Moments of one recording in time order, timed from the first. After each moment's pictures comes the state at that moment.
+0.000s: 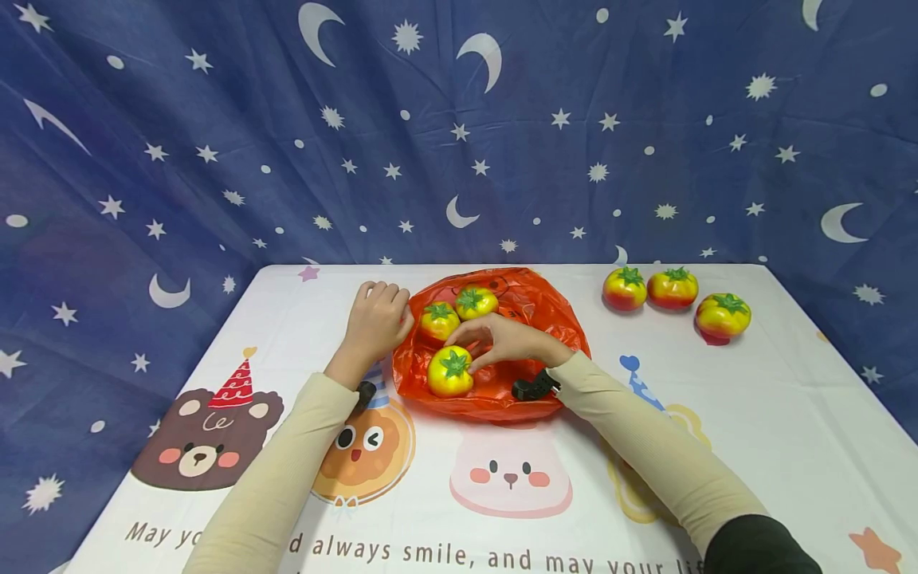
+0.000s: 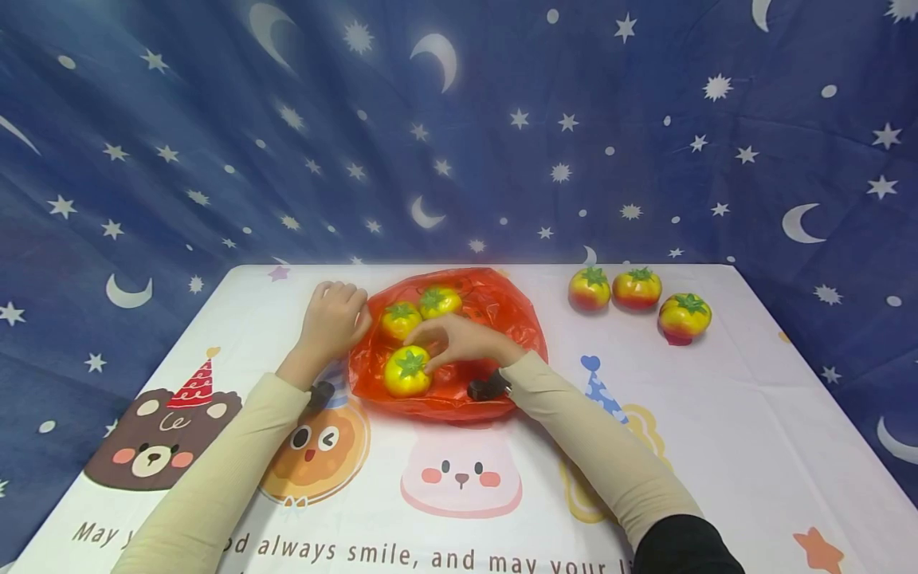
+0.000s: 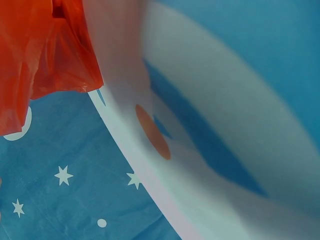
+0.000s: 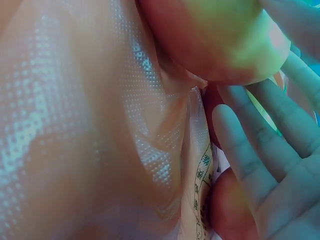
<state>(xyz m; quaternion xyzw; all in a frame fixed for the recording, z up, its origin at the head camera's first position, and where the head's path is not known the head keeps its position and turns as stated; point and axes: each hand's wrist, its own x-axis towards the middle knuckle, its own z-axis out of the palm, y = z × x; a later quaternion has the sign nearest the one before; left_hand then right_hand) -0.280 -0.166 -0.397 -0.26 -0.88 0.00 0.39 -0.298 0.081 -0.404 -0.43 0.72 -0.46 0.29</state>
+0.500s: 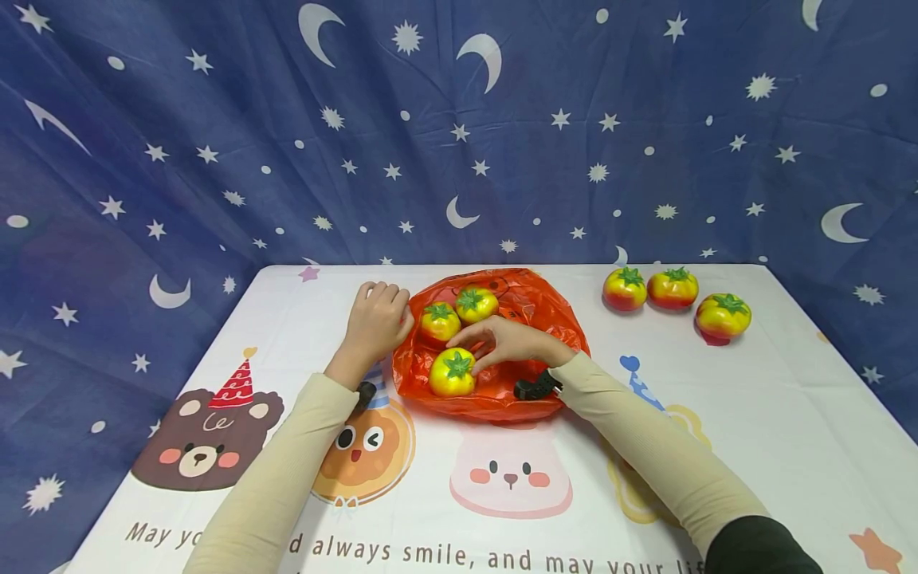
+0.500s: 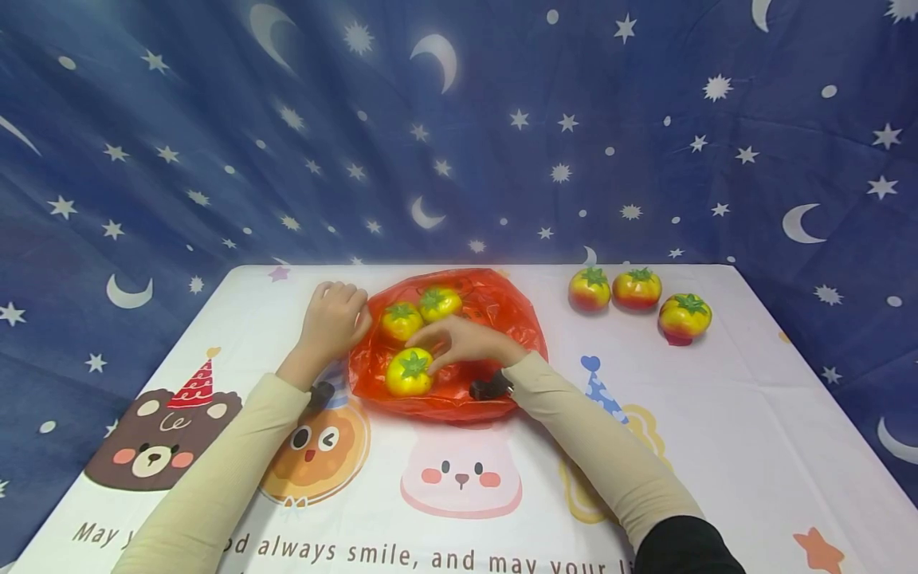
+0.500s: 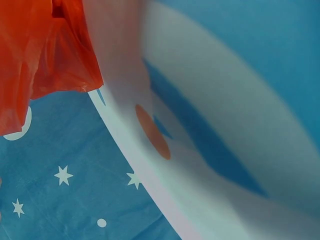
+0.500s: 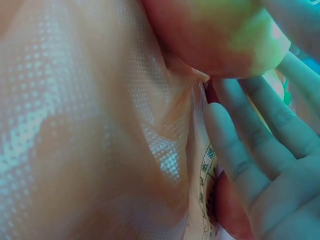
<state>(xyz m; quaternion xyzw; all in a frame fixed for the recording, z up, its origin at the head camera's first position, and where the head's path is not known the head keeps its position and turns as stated) -0.281 -0.166 -0.399 -0.26 -0.88 0.00 0.39 -0.299 0.086 -0.405 -0.43 0.74 -0.44 0.29</state>
